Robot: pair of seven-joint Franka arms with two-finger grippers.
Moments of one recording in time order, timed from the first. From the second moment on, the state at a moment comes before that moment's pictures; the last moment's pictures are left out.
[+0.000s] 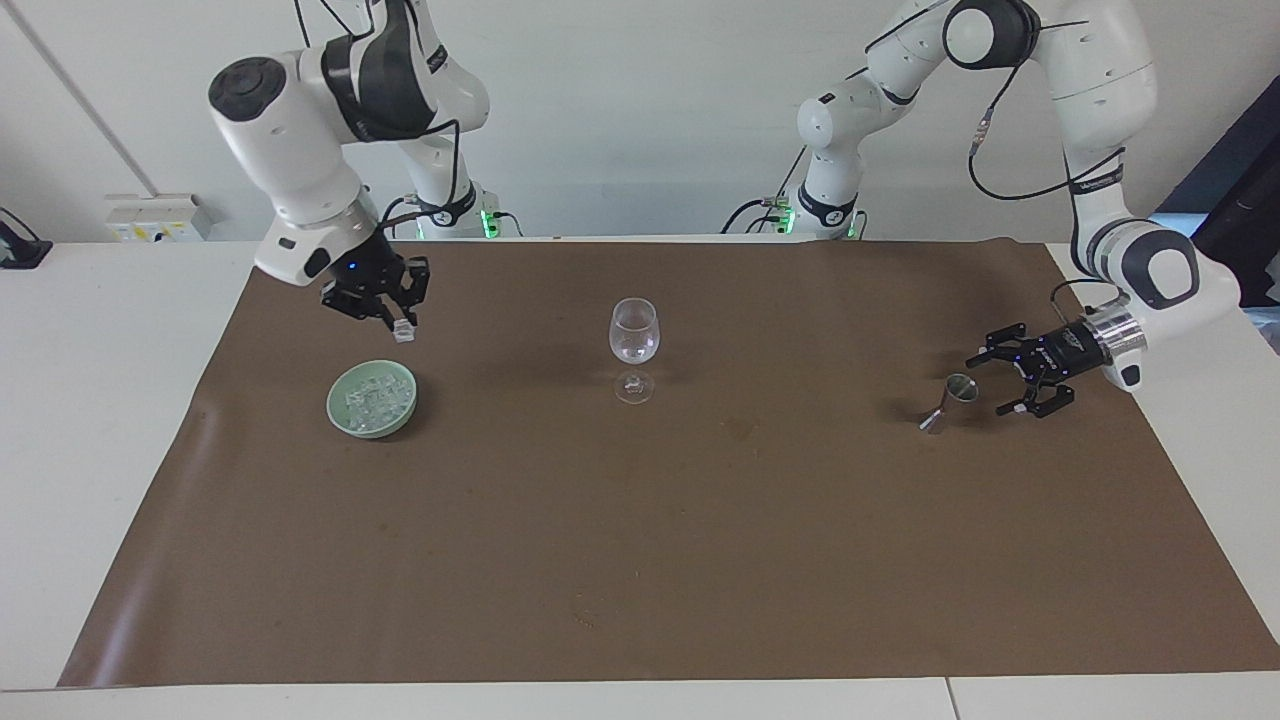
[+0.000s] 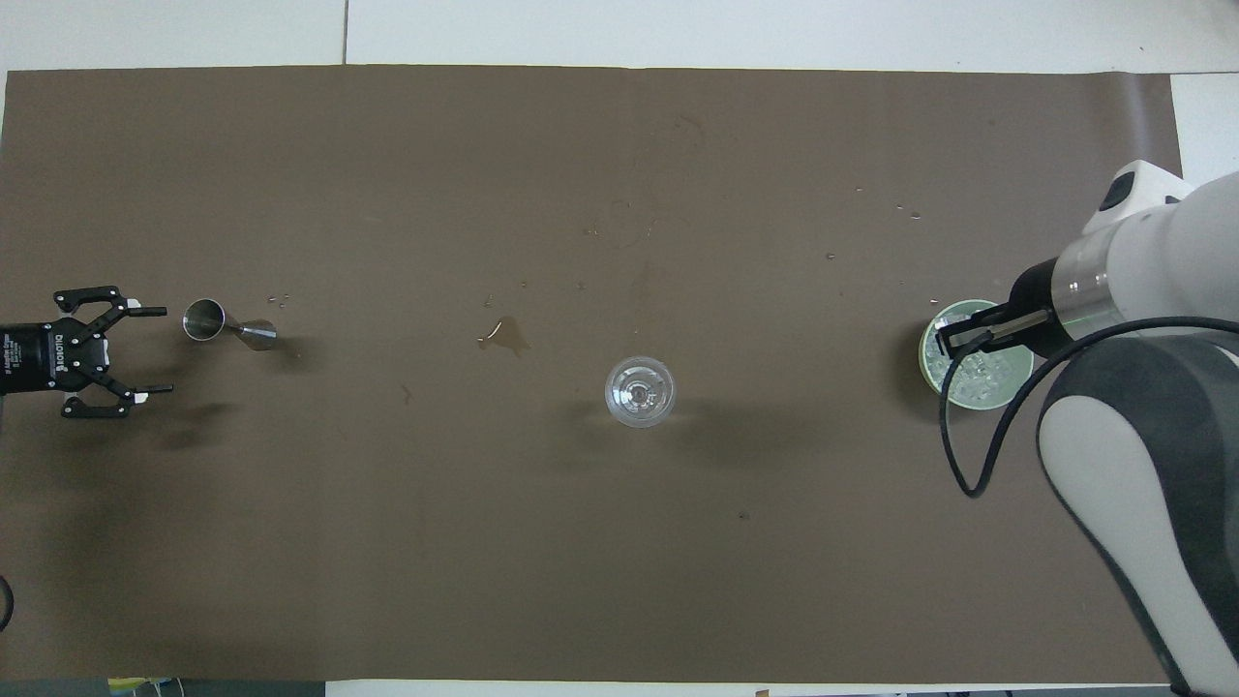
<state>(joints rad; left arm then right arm) 0.44 0.39 0.06 -1.86 -0.82 1.69 -0.69 0.17 -0.10 0.03 -1.85 0.10 1.74 -0.05</state>
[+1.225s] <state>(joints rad) 0.06 0.08 0.03 -1.58 -0.15 1.56 -0.29 0.59 0.03 0.04 -1.84 0.13 2.01 0.54</state>
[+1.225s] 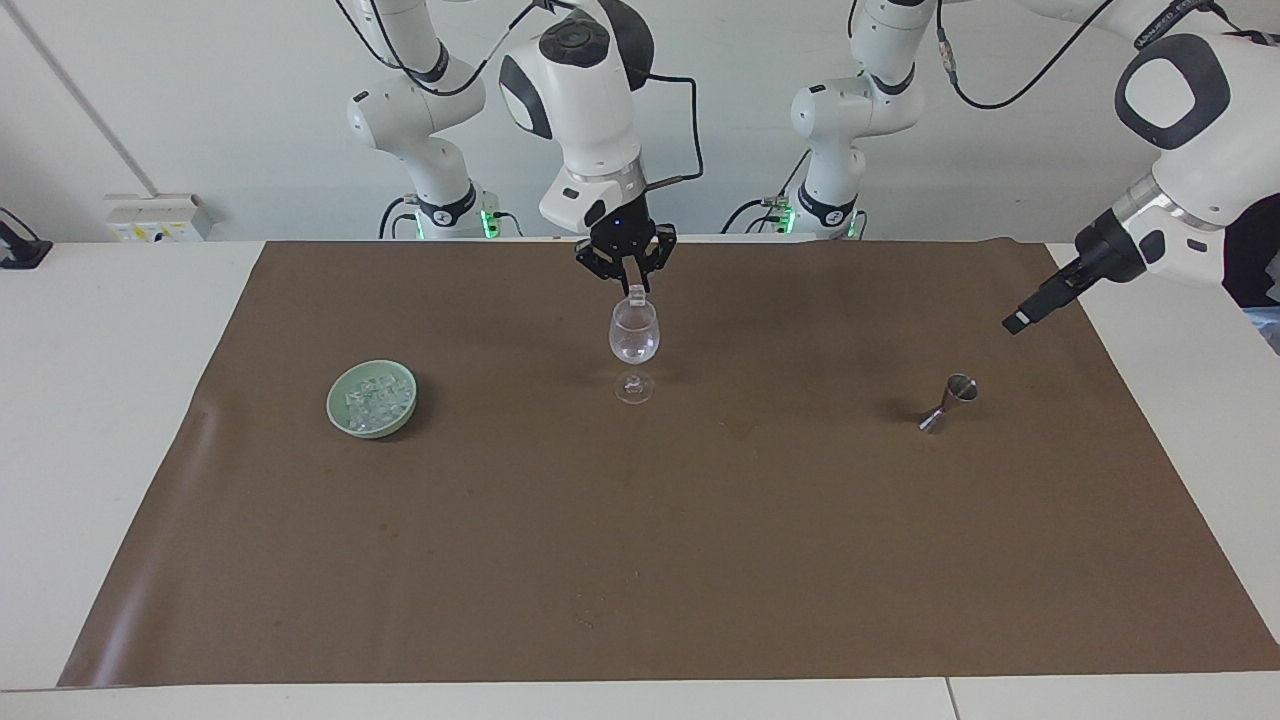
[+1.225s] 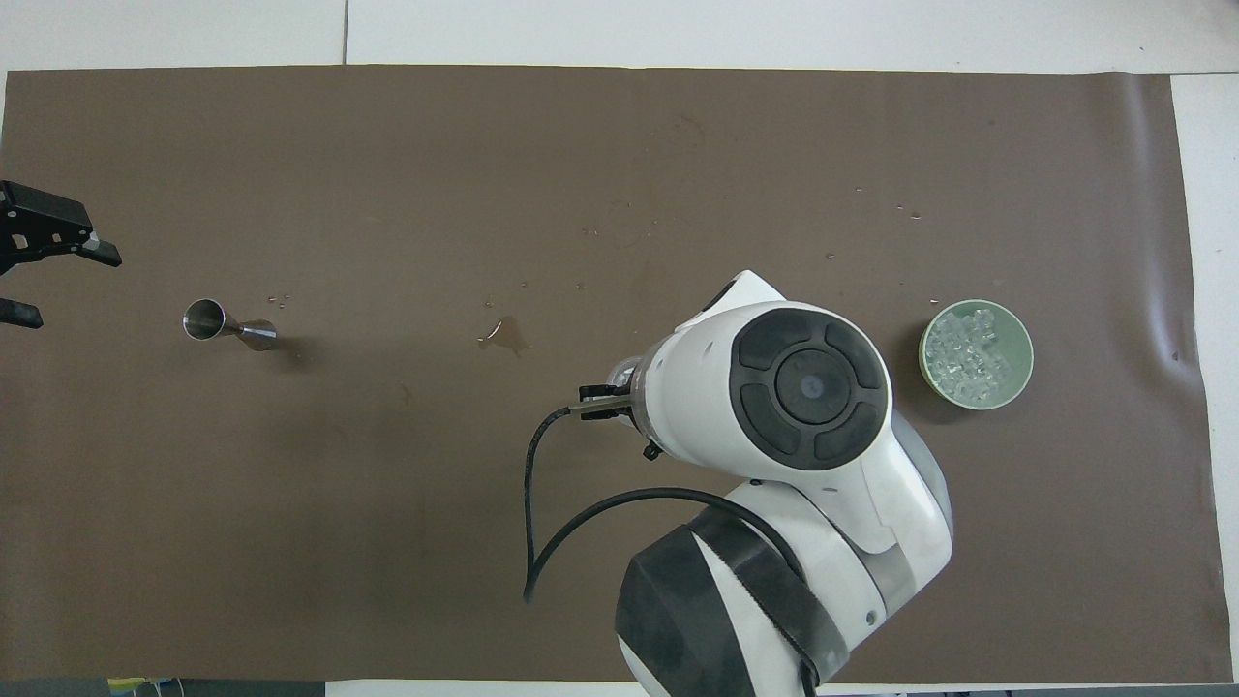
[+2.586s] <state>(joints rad) -0.02 -0.04 -0.01 -1.65 -0.05 1.56 0.02 0.49 0.00 0.02 -1.80 0.13 1.97 0.54</state>
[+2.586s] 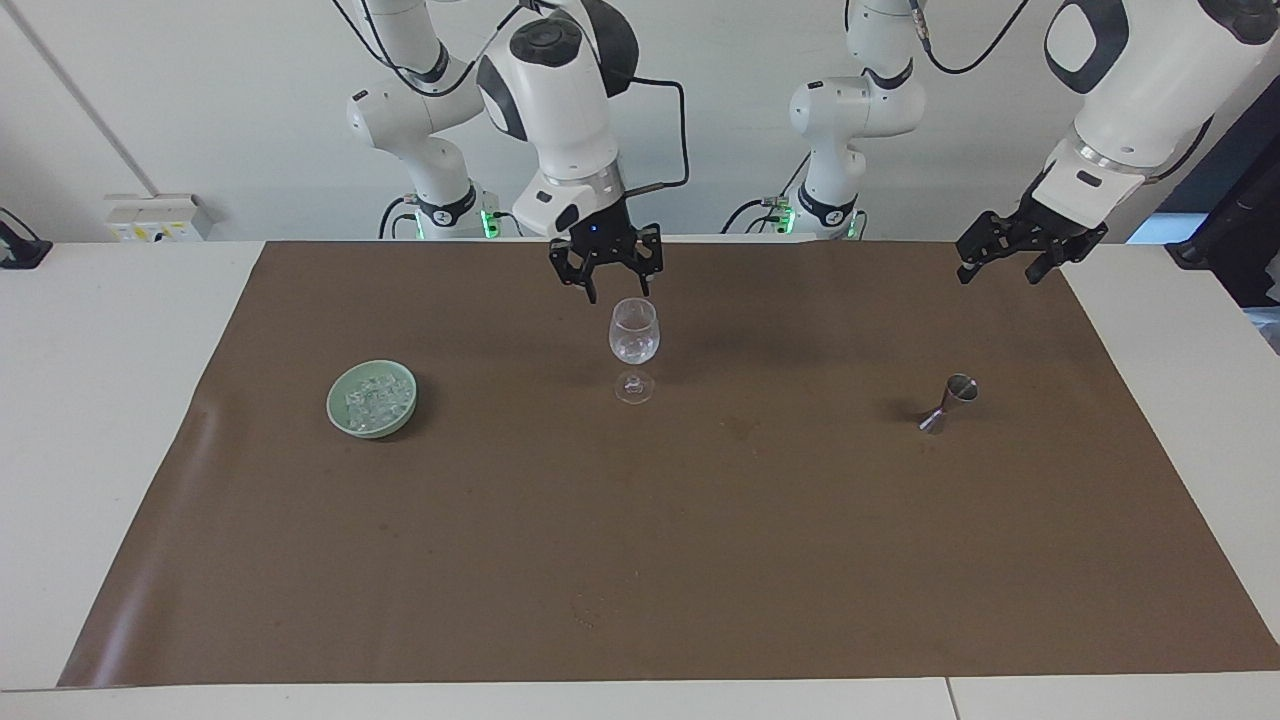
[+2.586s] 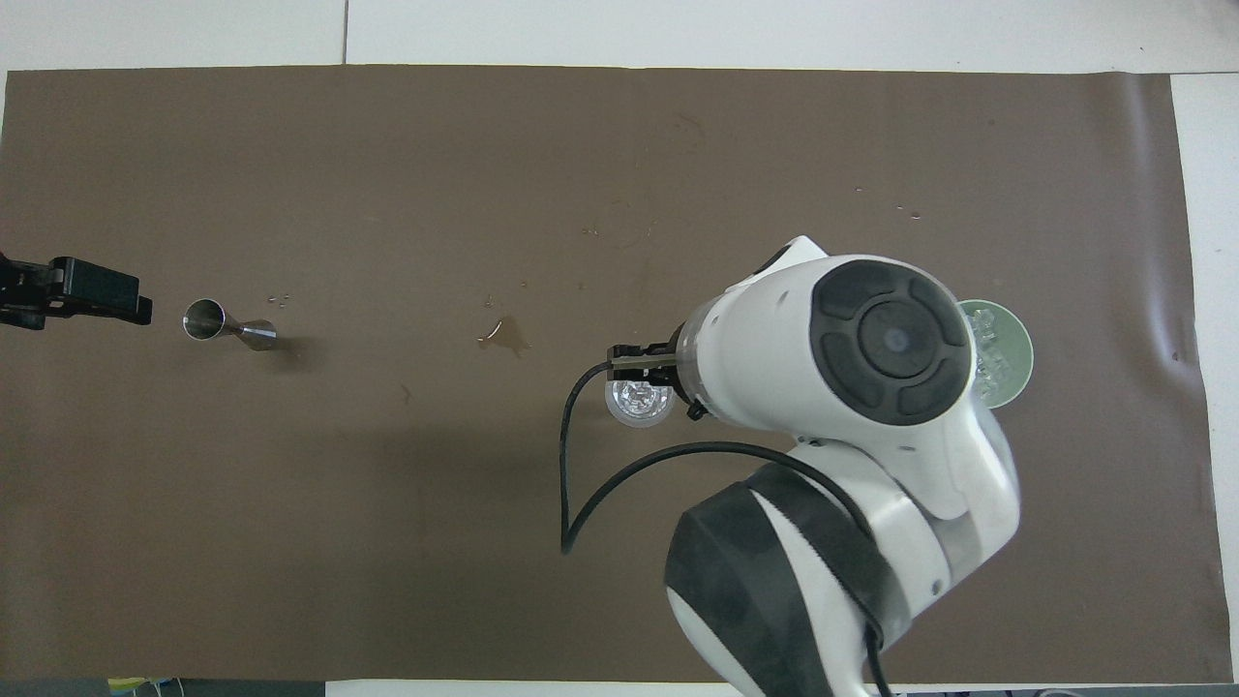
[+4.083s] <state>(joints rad) 0.00 -0.04 -0.02 -1.65 -0.01 1.58 0.06 -0.10 -0.12 0.00 -1.66 0.02 1.48 0.05</state>
